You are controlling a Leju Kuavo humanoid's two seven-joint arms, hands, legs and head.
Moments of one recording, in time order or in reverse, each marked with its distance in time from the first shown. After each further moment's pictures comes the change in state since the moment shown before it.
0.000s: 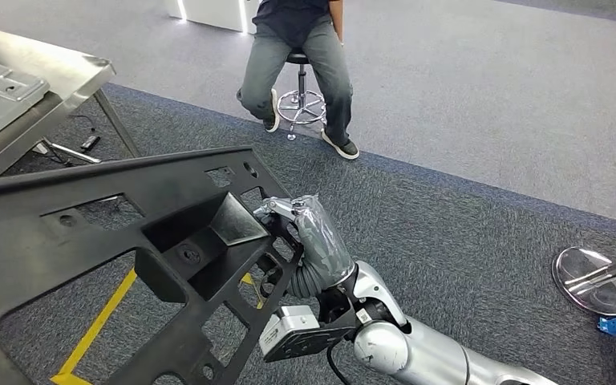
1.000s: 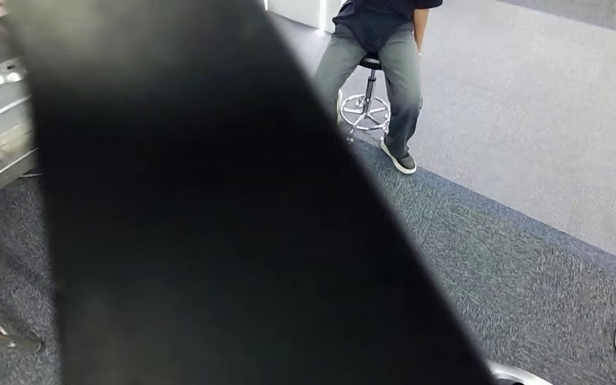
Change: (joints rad) left arm 0.001 0.001 0.000 0.000 -0.004 -0.001 -0.014; right arm 0.009 0.025 -0.022 0.019 -0.127 -0.042 -0.057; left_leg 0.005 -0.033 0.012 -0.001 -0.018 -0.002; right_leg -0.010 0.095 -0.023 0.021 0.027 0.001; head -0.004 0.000
